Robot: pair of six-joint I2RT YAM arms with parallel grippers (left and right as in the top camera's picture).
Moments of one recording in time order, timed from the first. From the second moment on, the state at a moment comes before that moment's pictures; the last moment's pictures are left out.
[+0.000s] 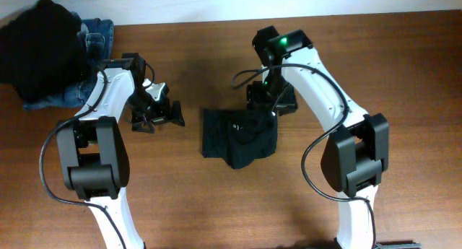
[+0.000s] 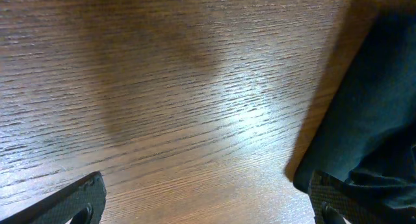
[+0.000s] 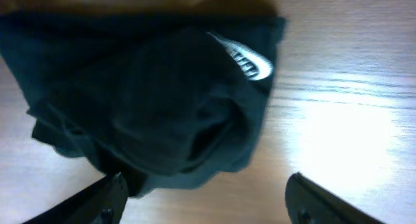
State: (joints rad) left arm -0.01 2.19 1.67 -1.21 0.34 0.03; right arm 0.36 2.17 1.97 -1.41 -0.17 0.39
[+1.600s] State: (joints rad) left arm -0.01 2.19 1.67 -1.21 0.34 0.03; right arm 0.39 2.17 1.82 -0.88 -0.68 0.64
